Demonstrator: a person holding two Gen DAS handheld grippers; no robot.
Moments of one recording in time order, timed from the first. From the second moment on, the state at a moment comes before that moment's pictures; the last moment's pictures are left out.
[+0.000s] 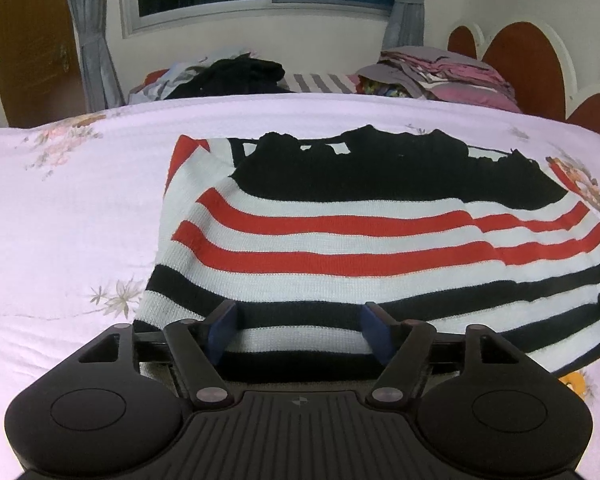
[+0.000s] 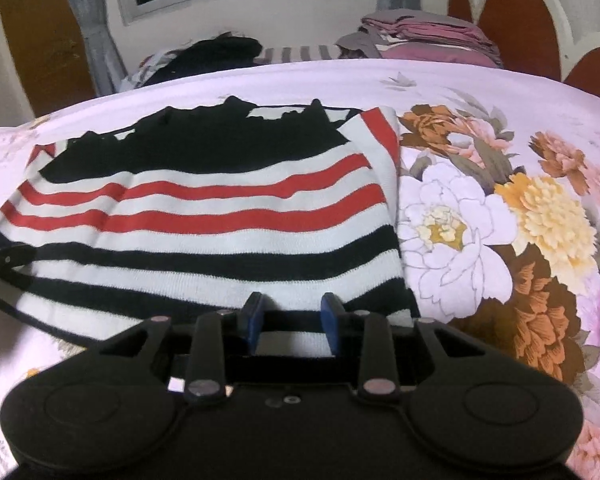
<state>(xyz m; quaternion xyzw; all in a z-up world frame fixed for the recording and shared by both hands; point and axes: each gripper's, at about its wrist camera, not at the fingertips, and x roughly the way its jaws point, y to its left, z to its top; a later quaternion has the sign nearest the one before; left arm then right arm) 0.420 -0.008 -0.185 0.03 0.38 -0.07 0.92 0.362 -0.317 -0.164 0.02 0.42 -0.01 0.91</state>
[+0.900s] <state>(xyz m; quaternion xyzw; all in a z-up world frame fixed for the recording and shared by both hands) 0.381 0.078 -0.206 -0.28 0.43 -0.02 0.86 0.411 -0.229 -0.148 0.05 0.40 0.05 0.91</state>
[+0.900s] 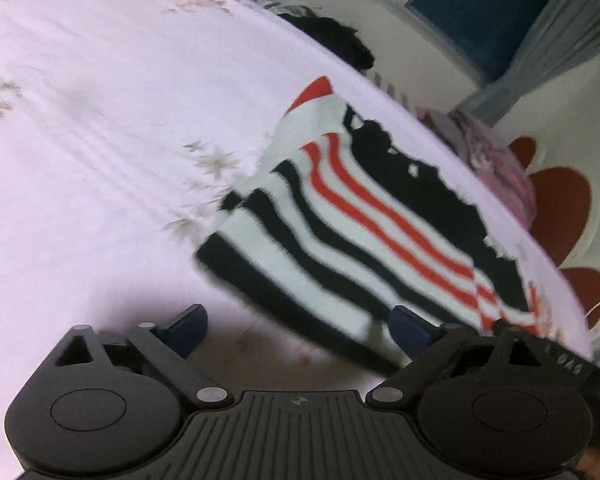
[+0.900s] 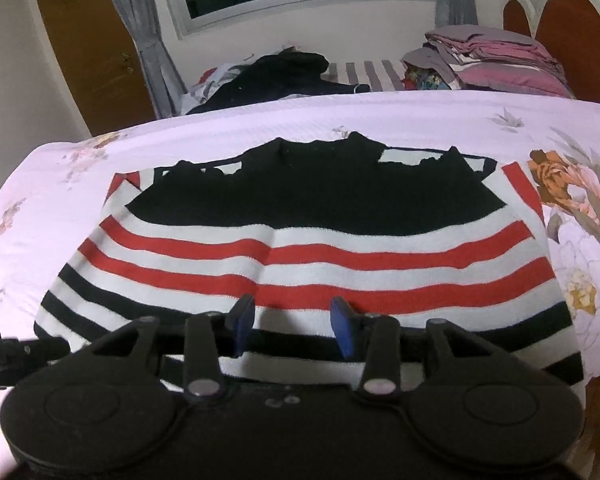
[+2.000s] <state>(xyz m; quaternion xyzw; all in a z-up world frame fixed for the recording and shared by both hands) 0.438 0.022 -0.175 -0.34 0.29 -0.02 0.89 0.428 -0.239 -0.158 0.02 0.39 0.08 0.92</state>
